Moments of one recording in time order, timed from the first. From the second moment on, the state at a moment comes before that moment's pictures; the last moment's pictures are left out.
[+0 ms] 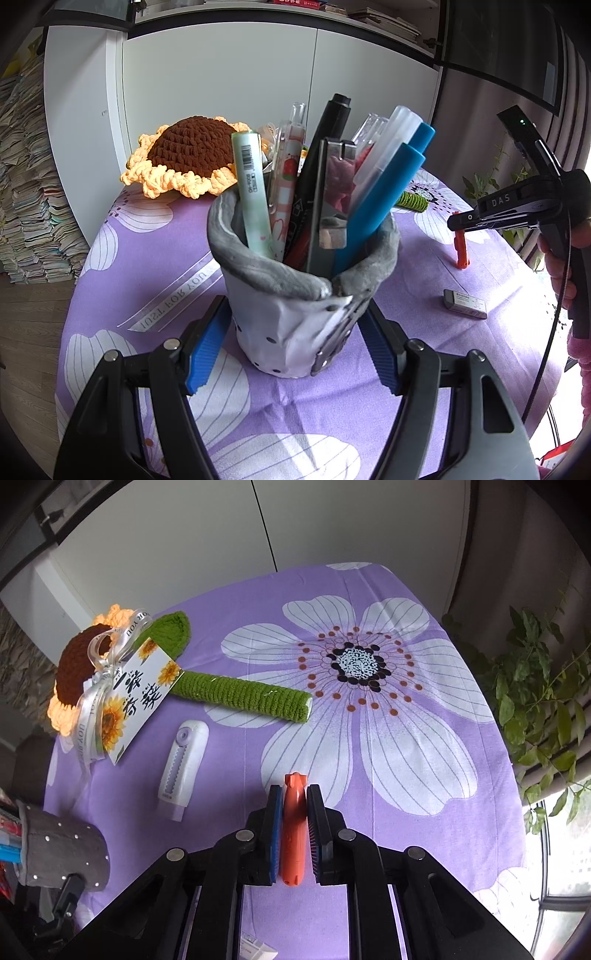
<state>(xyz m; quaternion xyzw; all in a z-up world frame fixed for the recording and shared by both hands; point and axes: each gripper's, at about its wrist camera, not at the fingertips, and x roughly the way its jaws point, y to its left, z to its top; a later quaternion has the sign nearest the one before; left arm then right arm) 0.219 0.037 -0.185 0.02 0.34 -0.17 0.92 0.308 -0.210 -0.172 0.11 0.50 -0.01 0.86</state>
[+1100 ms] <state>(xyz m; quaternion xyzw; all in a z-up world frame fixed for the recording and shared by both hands) 0.220 0.037 -0.185 0.02 0.34 -0.17 0.92 0.235 -0.050 -0.064 0.05 0.35 0.28 0.89</state>
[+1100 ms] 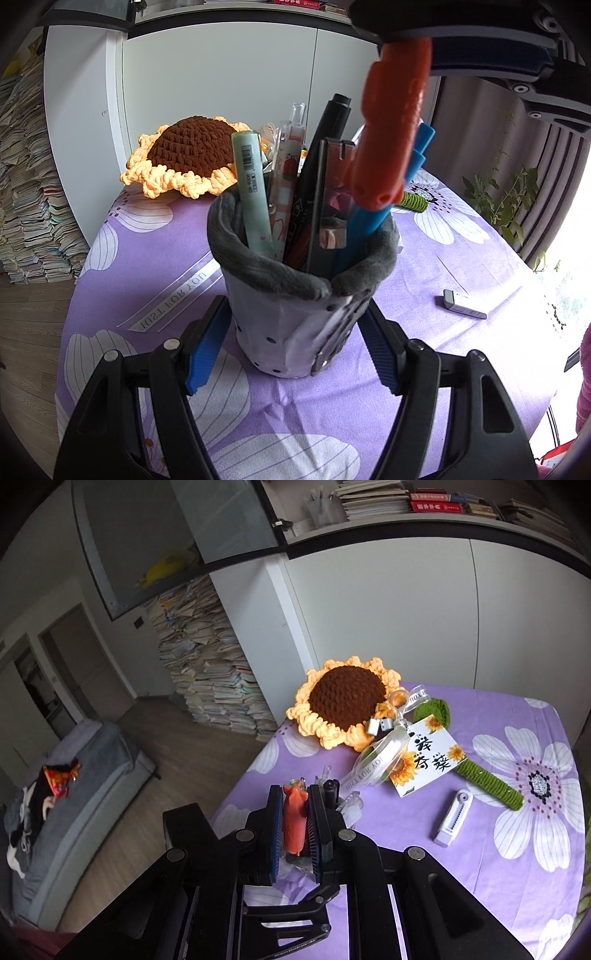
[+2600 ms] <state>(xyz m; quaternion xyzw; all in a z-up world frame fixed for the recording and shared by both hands) 0.221 0.039 -0.184 0.02 0.34 -0.17 0.93 0.221 -0.147 -0.152 -0.06 0.47 0.13 0.87</state>
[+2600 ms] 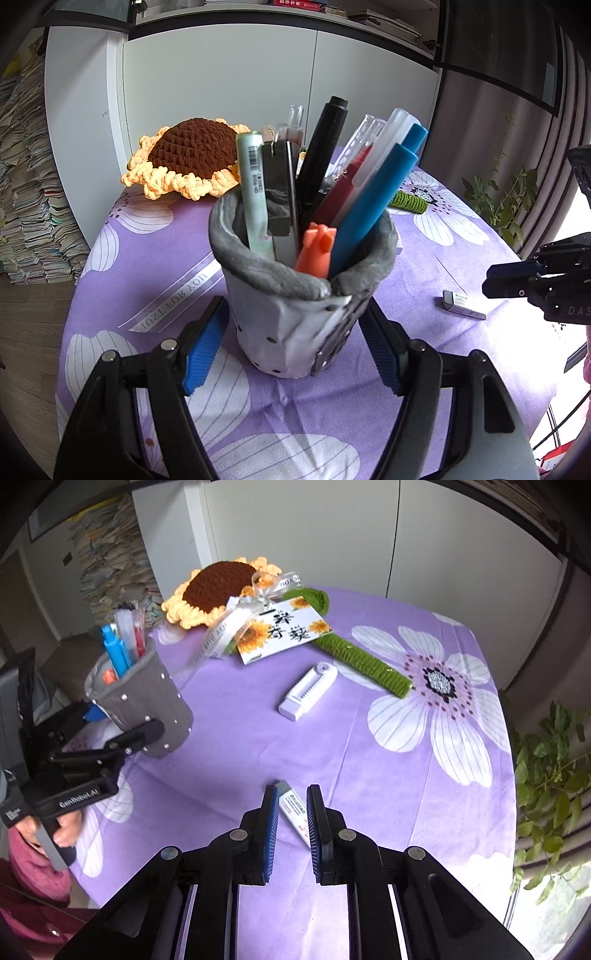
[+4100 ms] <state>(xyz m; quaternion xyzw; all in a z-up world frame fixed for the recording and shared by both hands) 0.213 0.043 -0.174 0.01 0.30 -0.18 0.94 0.240 -0.122 -0.165 -0.13 0.49 0.15 0.85</state>
